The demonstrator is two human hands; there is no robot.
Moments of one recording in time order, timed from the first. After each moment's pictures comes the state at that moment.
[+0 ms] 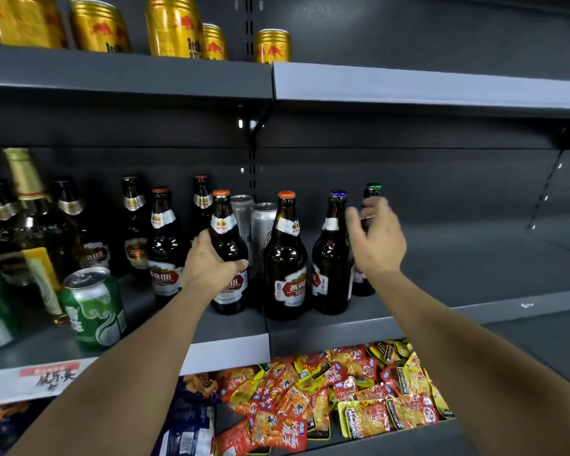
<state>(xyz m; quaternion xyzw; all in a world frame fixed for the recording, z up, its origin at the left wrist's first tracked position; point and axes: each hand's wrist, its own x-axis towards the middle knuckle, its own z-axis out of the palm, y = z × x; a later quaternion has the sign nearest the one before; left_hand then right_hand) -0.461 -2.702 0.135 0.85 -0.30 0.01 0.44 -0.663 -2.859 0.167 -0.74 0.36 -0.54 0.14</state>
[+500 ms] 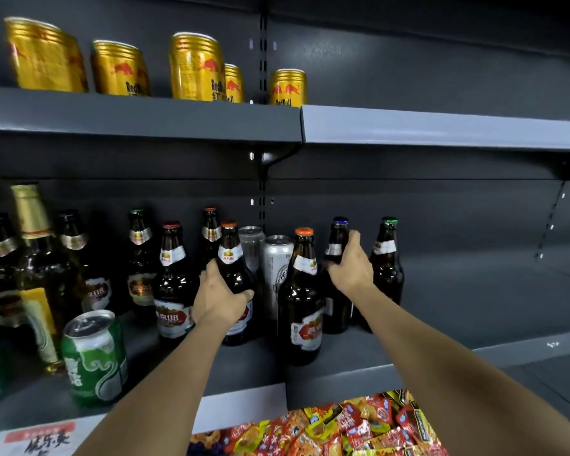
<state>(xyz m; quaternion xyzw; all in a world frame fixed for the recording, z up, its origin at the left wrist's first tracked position) -0.437 -2.721 0.130 0.84 -0.29 0.00 0.46 -0.594 -2.878 0.169 -0.80 0.40 -0.37 0.23</state>
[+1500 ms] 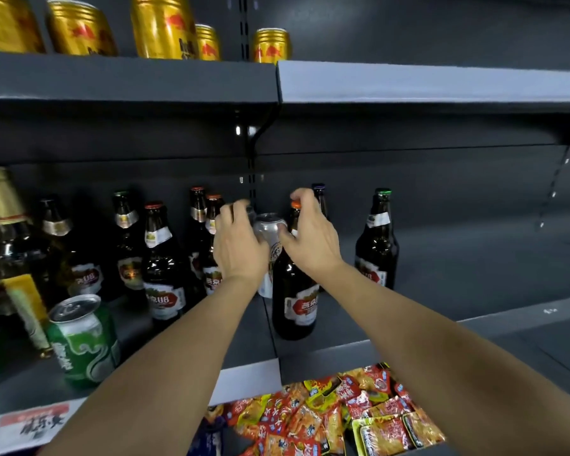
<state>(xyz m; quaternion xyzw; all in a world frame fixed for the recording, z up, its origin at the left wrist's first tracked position) -0.483 -2.755 0.170 0.78 -0.38 0.24 0.44 -0.578 -2.829 0.181 -0.86 0.21 -0.46 0.11</state>
